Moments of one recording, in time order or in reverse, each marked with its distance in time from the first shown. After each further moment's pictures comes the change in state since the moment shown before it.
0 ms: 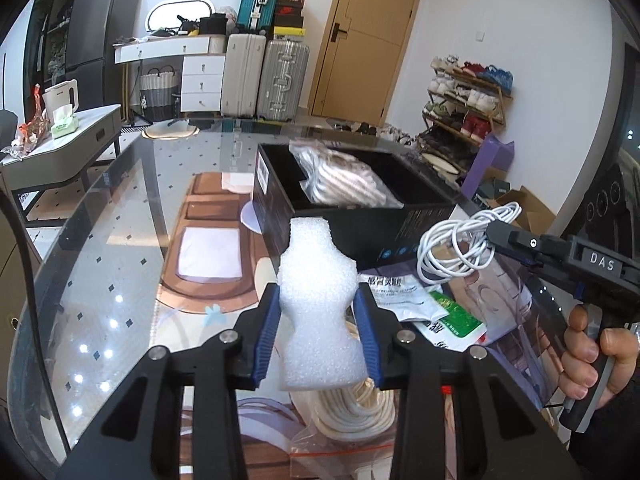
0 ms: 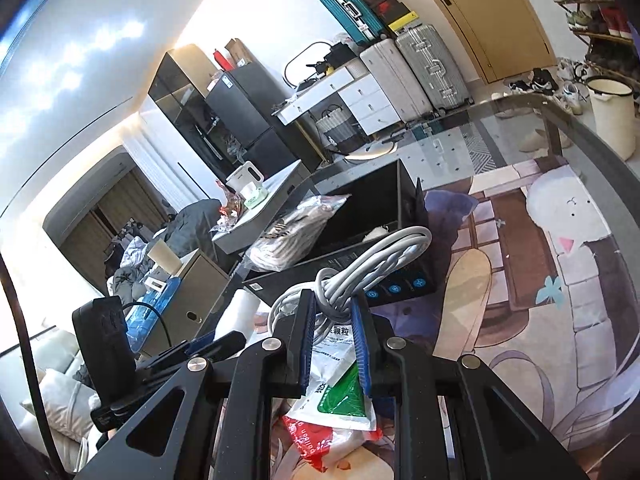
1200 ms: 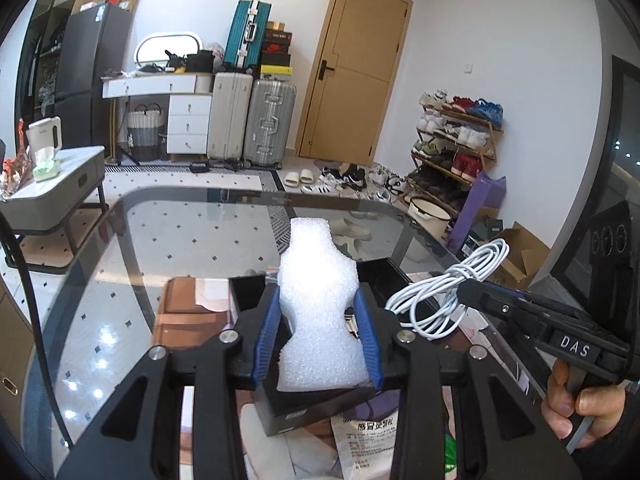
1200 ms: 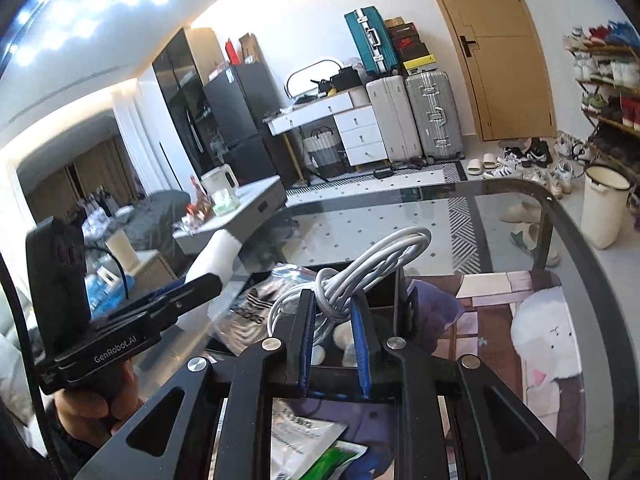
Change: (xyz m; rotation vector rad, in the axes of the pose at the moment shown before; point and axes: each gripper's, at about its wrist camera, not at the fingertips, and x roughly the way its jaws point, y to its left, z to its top) left arm 0.043 -0.002 0.086 0.024 -0.121 -0.046; right arm 0.038 0.033 0.070 -0.235 -0.043 -0.178
